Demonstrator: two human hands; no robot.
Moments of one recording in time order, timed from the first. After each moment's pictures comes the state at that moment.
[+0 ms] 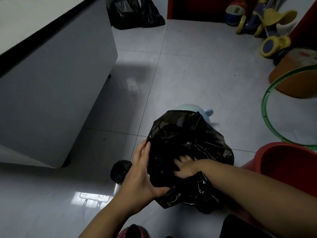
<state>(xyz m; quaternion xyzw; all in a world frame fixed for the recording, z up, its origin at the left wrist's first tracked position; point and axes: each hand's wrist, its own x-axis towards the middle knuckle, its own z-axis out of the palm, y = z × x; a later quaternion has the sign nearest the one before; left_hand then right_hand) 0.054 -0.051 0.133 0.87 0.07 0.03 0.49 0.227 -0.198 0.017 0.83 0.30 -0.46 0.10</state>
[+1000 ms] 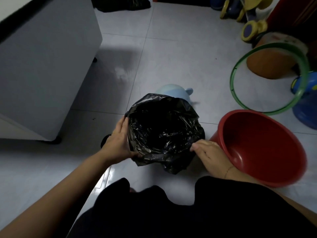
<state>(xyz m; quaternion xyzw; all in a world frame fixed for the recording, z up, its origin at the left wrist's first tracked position) 0.051 -0.031 0.113 0.95 0.09 -0.07 0.30 0.113 -0.339 0.142 0.92 0.26 -0.13 -0.27</state>
